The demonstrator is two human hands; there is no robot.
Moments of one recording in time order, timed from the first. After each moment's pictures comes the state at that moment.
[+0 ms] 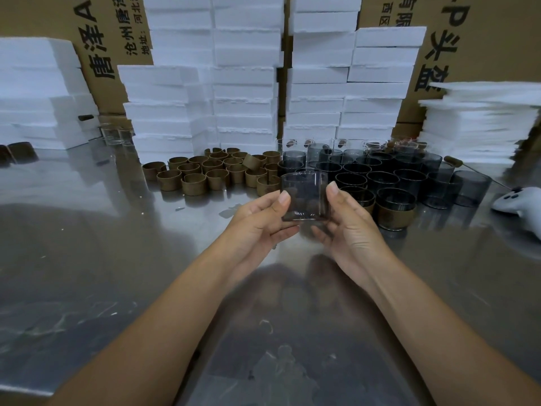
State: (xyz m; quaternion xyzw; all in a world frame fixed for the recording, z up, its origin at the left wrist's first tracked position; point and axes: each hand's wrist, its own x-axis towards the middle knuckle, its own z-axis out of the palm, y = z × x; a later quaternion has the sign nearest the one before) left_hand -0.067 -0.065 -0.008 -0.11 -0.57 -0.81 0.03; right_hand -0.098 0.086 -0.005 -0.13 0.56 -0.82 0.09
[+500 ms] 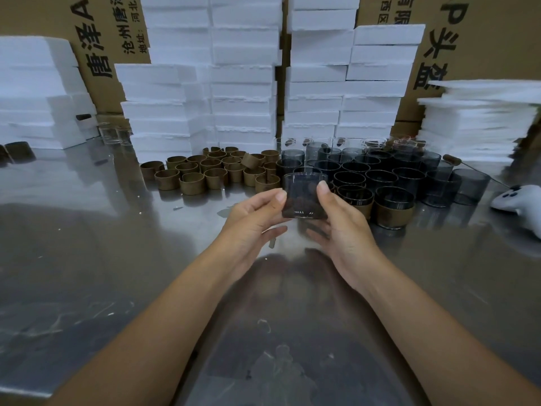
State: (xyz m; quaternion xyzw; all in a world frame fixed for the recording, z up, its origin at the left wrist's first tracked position) left_hand -0.072 -0.065 -0.011 -0.02 -0.61 -0.79 0.07; right_hand -0.092 0.079 -0.007 -0.14 0.64 -0.76 0.06
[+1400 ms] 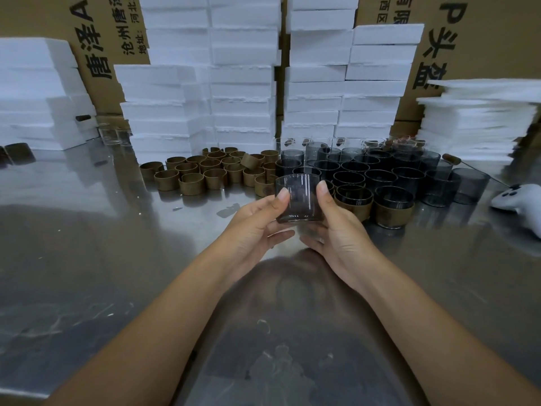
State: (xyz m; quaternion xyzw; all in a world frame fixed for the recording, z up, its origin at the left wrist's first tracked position) left_hand -0.070 -0.064 -0.012 -0.07 -0.62 -0.79 0.01; right_hand -0.096 0.079 -0.010 -0.17 0.64 -0.74 0.12
